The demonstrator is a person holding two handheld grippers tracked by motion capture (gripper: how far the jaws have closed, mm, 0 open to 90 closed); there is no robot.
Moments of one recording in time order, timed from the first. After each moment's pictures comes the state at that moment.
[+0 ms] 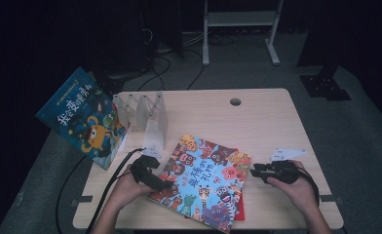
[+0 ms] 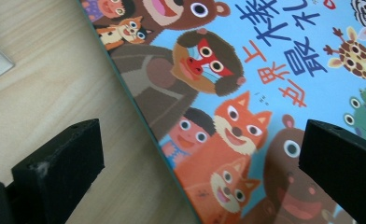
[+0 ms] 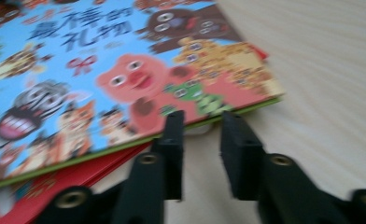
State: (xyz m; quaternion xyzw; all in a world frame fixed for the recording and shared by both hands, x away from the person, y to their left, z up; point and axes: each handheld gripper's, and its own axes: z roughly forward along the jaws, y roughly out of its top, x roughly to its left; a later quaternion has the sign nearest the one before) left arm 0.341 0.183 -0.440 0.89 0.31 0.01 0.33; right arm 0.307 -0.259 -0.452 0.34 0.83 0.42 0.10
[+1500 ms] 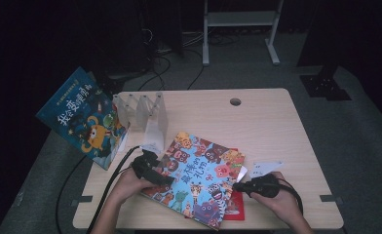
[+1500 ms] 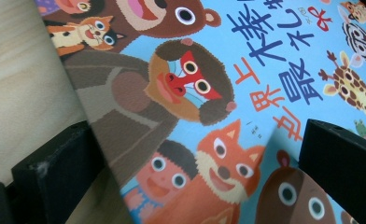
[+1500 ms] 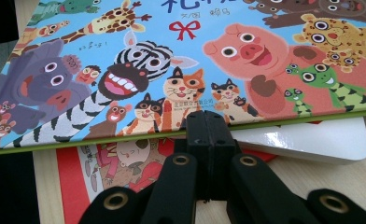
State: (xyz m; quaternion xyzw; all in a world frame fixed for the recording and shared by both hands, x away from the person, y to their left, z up) left arm 0.362 0.188 -0.459 0.87 0.33 -0.05 0.36; right arm 0.282 -0.204 -0.459 0.27 0.87 0.41 0.05
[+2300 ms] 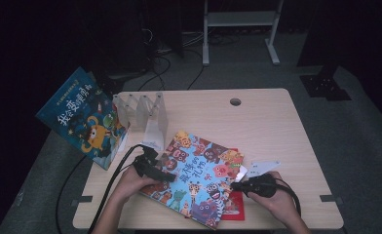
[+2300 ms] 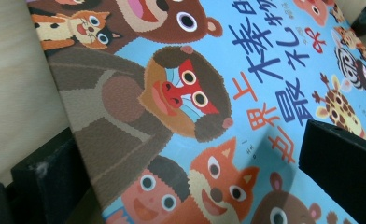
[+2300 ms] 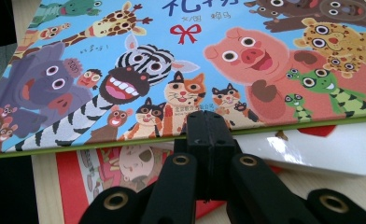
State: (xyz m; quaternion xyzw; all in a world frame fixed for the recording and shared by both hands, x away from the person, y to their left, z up) left arm 0.372 0.191 -0.460 0.85 0.36 -0.09 0.37; right arm 0.282 -0.195 -0.458 0.27 0.87 0.41 0.05
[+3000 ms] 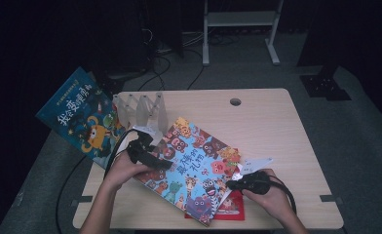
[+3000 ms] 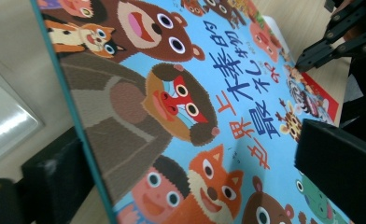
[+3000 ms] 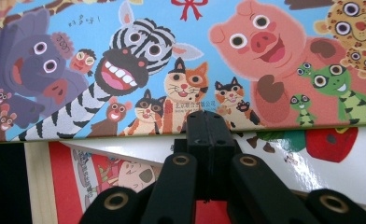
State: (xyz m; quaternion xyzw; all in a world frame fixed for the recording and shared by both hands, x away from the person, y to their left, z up) left arm 0.382 0.192 -0.389 0.86 0.32 -0.06 0.39; right arm 0.290 -0.181 -0.455 0.27 0.87 0.40 0.05
